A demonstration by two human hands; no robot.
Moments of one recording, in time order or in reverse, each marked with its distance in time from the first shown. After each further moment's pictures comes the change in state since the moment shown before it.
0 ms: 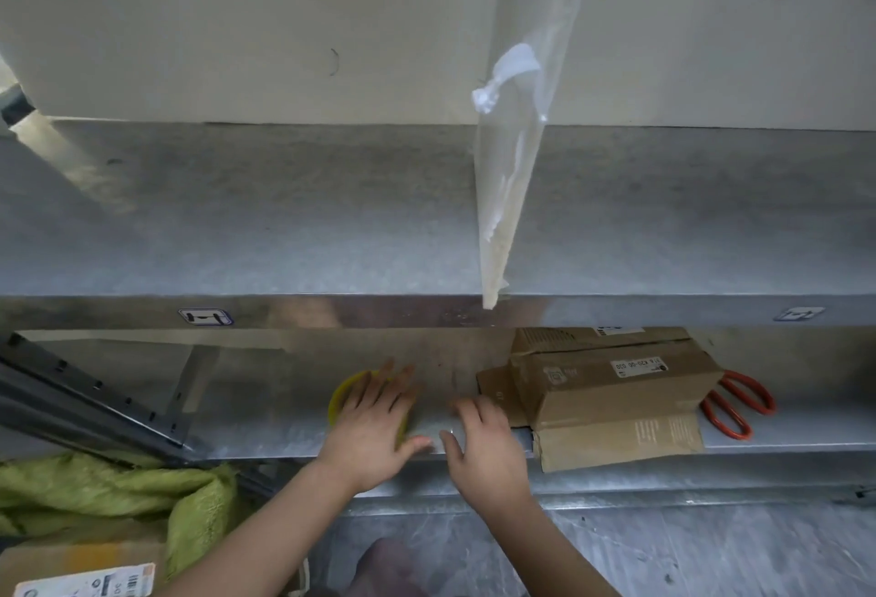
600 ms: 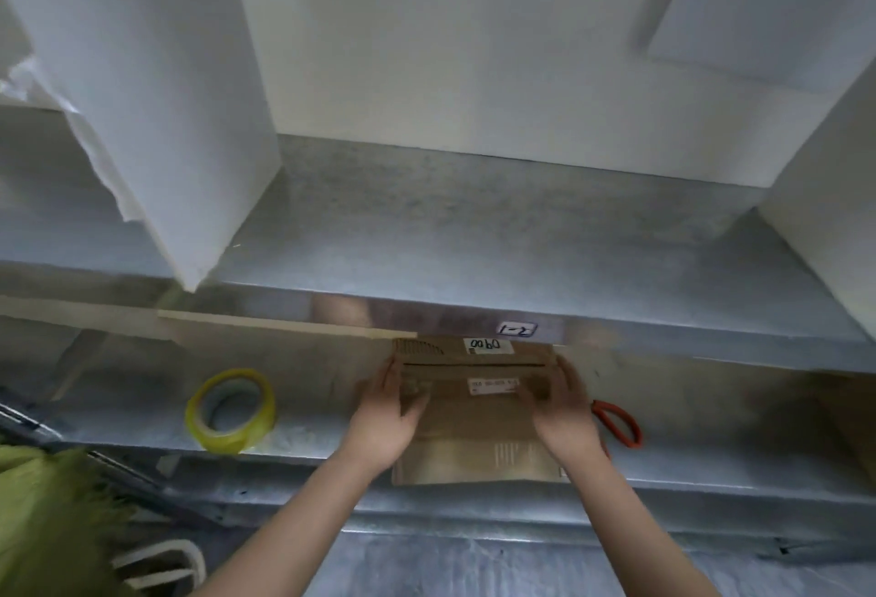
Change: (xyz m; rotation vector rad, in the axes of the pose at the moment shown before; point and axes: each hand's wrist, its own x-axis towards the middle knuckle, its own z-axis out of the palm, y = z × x) left_hand 0.098 0.203 -0.010 -0.655 0.152 -0.390; right_hand 0.034 0.238 -0.167 0.118 0.057 0.211
